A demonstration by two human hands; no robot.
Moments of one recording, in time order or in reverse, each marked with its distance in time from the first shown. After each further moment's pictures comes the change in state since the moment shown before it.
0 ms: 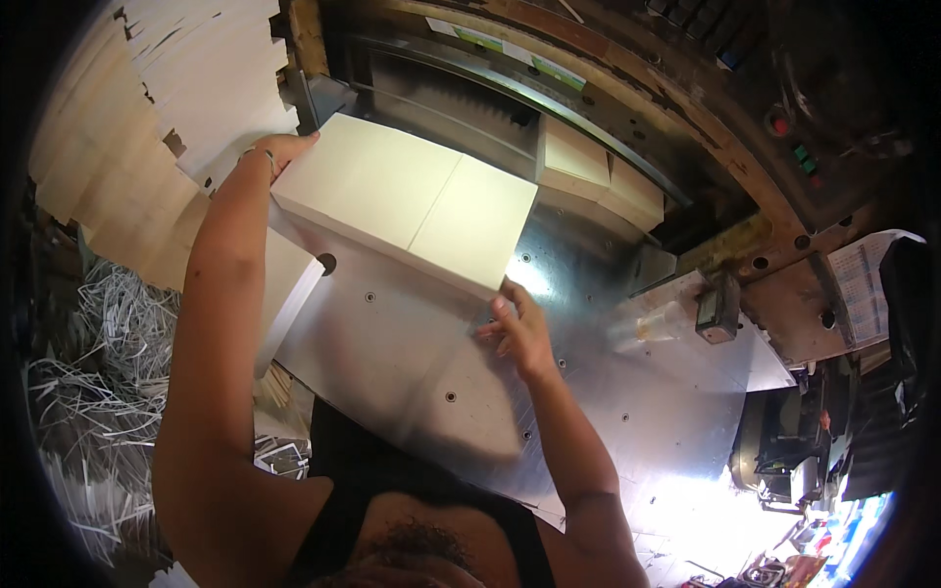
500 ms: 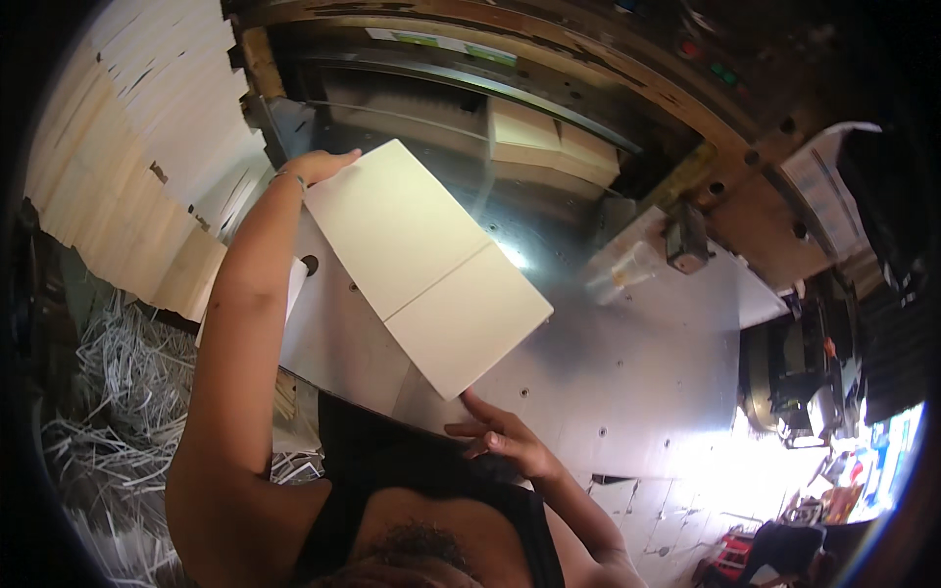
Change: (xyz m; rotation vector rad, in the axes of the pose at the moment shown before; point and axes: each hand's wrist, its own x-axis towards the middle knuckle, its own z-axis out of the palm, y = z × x) left_hand -0.069 0.081 0.148 0.612 0.093 0.311; right_hand -0.202 0.037 0.013 0.373 -0.381 0.174
